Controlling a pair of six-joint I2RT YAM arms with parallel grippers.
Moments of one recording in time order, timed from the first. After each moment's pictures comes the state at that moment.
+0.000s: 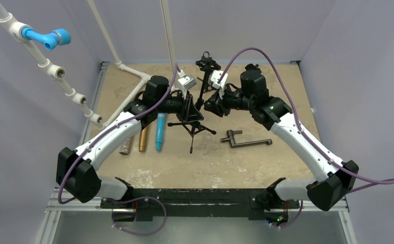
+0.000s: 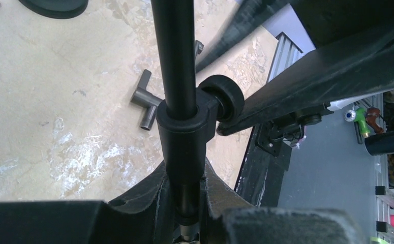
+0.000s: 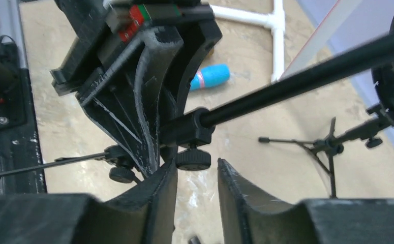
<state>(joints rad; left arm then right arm) -0.56 1.37 1.17 -0.25 0.72 -0.21 0.56 1.30 1.32 -0.45 -0.55 -0.29</state>
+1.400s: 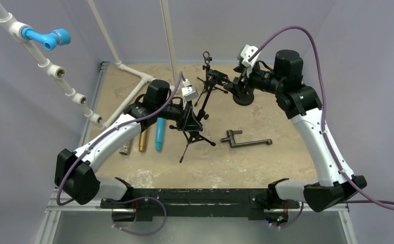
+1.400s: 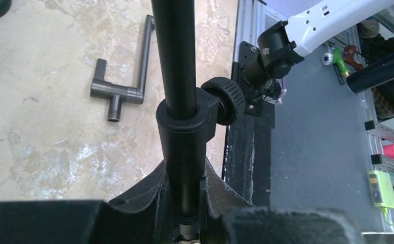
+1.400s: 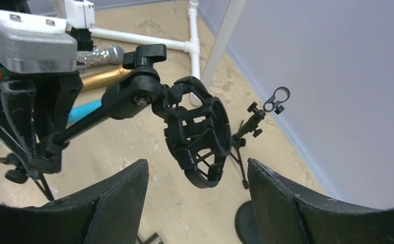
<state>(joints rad) -0.57 1.36 1.13 -0.31 0.91 -0.01 0.34 1.28 1.57 -0.58 -0.57 -0.42</state>
